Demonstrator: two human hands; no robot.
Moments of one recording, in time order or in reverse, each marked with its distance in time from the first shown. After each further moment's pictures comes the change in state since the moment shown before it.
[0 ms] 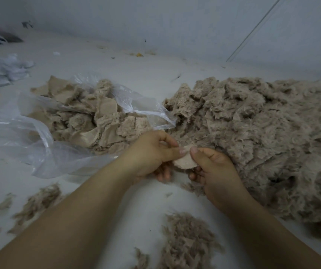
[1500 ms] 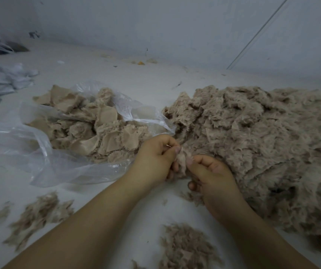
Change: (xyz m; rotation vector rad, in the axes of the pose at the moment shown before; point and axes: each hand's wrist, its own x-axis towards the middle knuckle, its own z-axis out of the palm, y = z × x) left_hand 0.007 -0.009 0.017 0.033 0.202 0.262; right_hand 0.002 0.002 0.001 -0.059 0.042 -0.021
